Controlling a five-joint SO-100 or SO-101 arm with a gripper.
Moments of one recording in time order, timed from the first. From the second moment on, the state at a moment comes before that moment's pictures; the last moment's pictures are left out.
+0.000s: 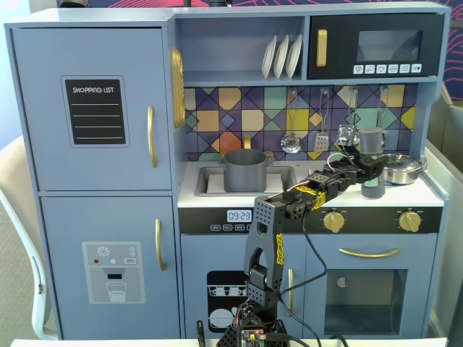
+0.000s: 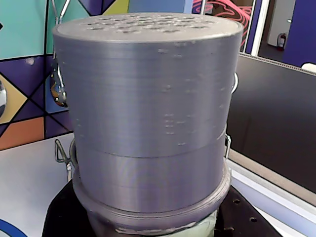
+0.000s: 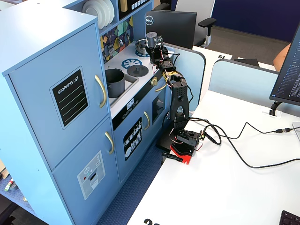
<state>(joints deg) 50.9 84.2 83.3 -1.8 -91.5</state>
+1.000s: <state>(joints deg) 25.1 111.9 77.2 25.8 -64.3</state>
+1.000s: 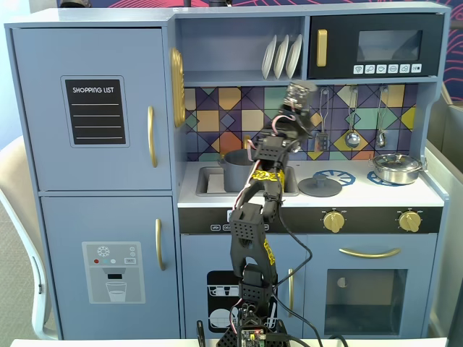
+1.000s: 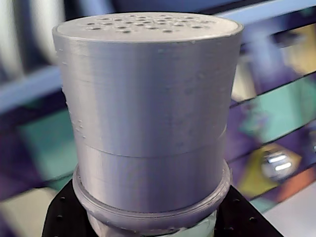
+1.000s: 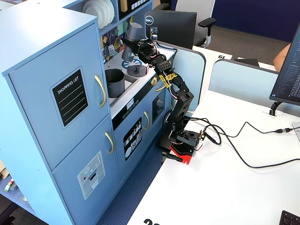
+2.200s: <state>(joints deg) -4.5 114.4 80.1 29.7 31.5</state>
